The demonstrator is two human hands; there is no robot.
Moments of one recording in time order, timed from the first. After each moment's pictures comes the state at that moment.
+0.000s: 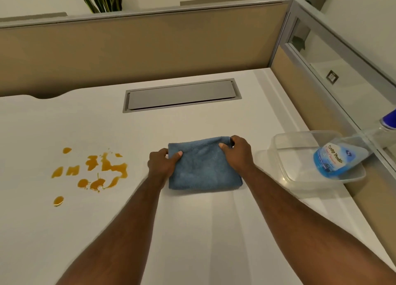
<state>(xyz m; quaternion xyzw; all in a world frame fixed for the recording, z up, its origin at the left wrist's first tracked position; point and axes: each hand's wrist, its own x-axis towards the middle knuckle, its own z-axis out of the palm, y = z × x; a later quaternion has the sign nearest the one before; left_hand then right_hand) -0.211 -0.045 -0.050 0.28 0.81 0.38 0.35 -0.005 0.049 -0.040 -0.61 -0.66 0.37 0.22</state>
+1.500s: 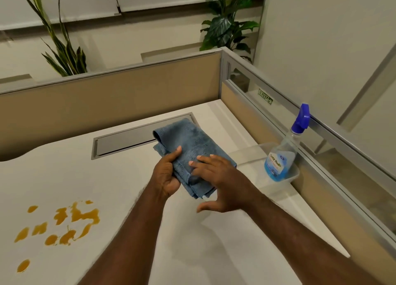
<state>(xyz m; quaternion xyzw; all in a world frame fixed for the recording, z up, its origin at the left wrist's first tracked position) -0.097 -0.005 0.061 0.11 0.41 0.58 0.70 0.095 -0.011 0.055 -0.28 -0.93 0.06 0.22</state>
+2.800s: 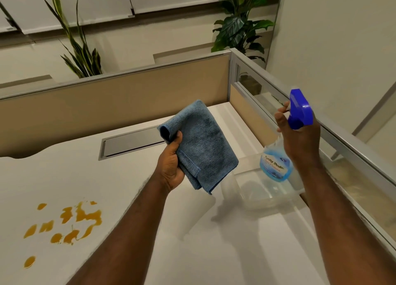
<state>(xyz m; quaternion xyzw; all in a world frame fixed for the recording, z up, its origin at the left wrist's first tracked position) -0.085 0.028 0.083 0.20 0.42 0.63 0.62 0.194 0.079 0.118 -0.51 -0.57 0.23 0.60</state>
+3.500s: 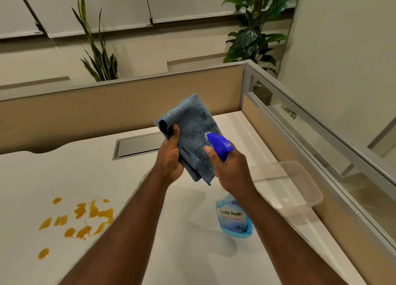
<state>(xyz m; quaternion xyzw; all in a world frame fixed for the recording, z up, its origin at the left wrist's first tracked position) -0.121 0.029 0.109 0.23 0.41 0.67 0.57 0.041 0.015 0.104 -0.48 -0.67 0.33 0.46</state>
